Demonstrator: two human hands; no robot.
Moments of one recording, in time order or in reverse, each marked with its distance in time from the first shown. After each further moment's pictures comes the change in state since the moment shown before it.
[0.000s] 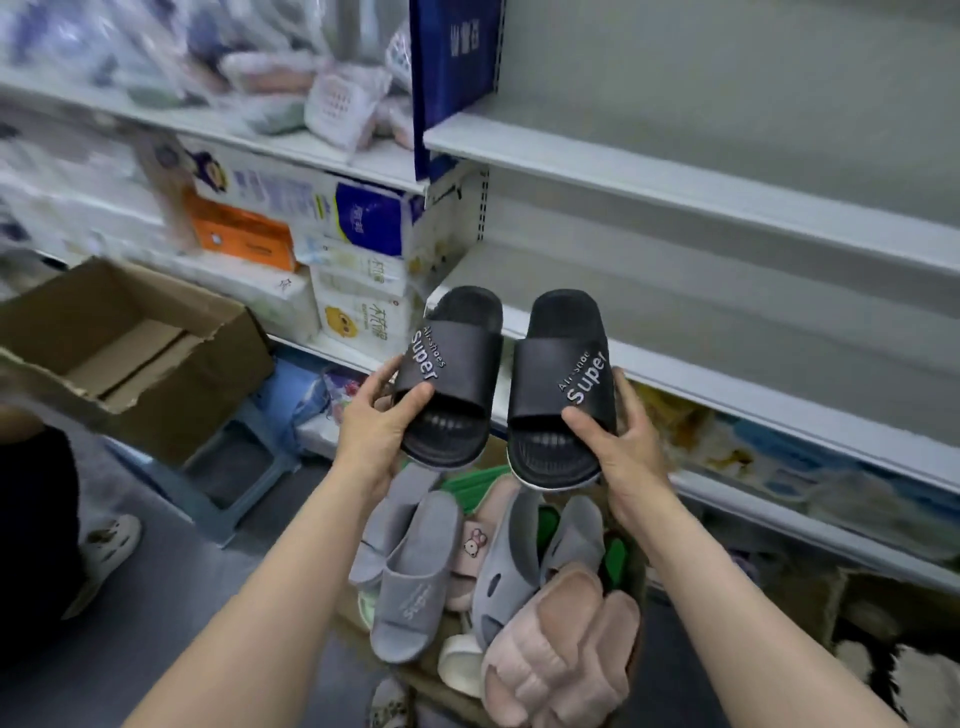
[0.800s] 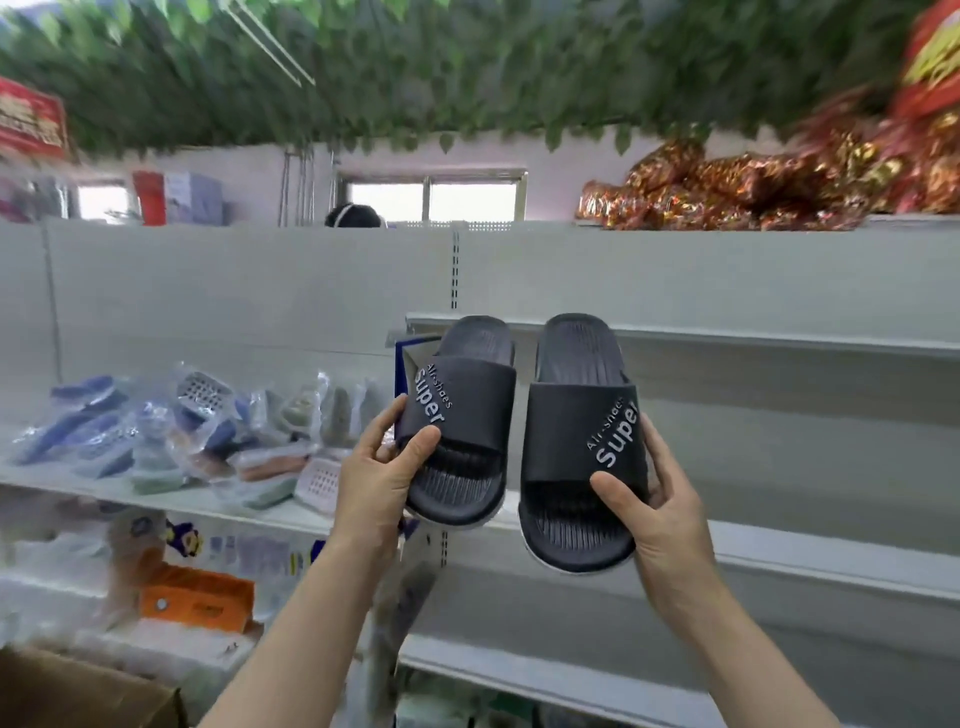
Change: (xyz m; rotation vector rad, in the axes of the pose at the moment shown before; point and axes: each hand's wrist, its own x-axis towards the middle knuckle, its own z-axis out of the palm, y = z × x) left_hand 0.012 0.285 0.125 -0.169 -0.370 0.516; right_hand 0.026 -0.278 0.062 0.147 -0.009 -0.684
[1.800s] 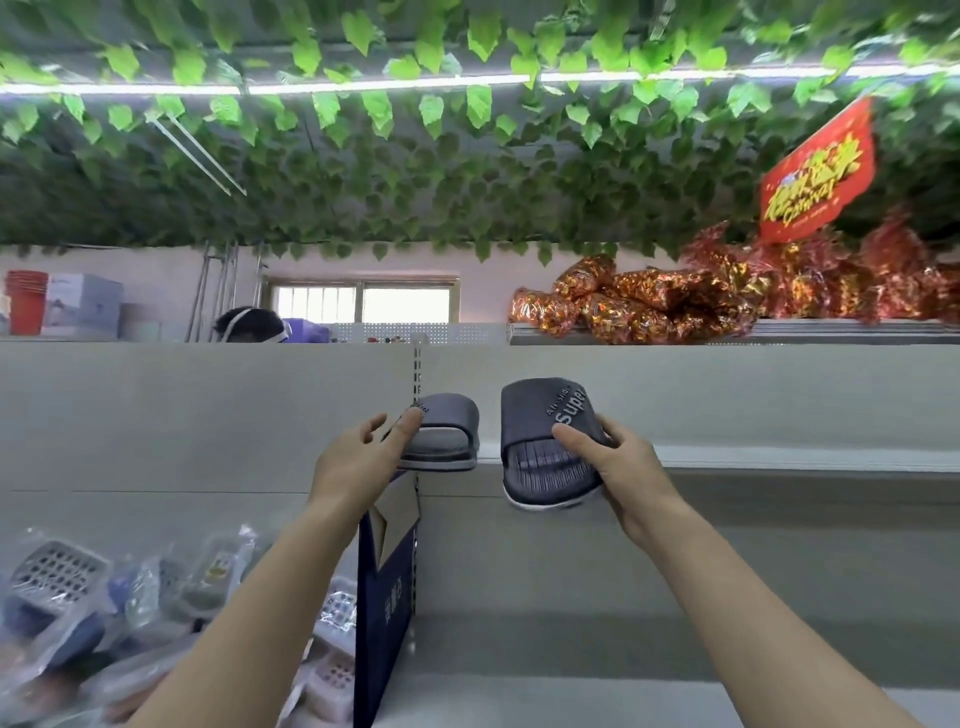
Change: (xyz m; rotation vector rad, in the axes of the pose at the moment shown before) left_hand 0.238 0.055 0.016 0.753 -0.119 0.146; right_hand 0.226 -0.018 0.067 -0.227 0.133 0.043
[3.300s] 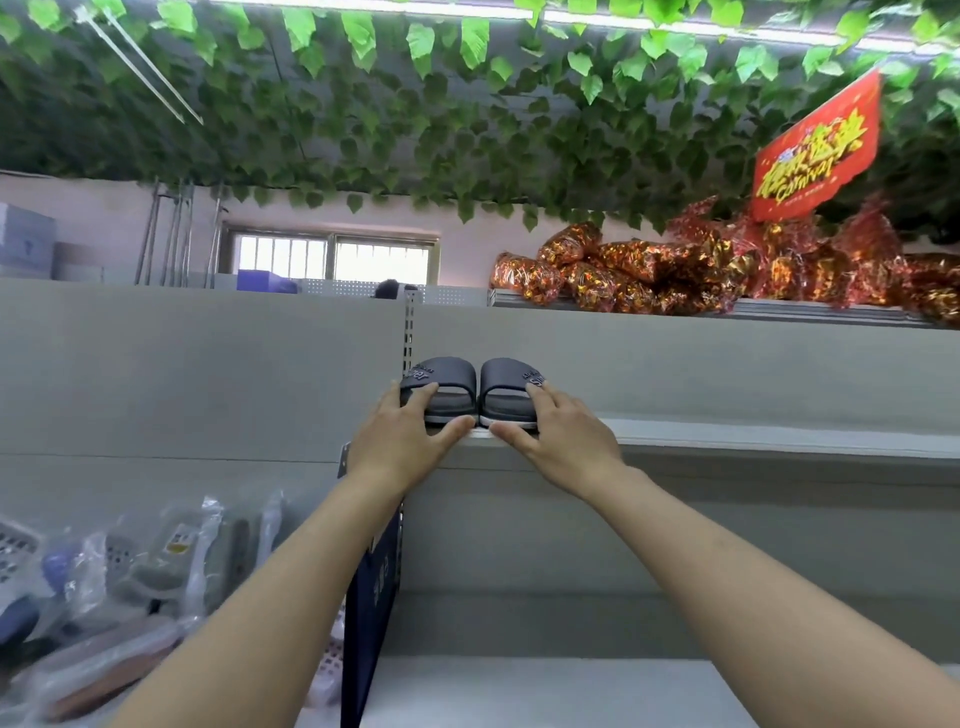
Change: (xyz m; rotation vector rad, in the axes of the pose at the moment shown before) left_hand 0.071 -0.047 0.053 0.599 -0.103 0.247; right_hand 0.056 0.037 0.061 -1.418 -0.097 -0.216
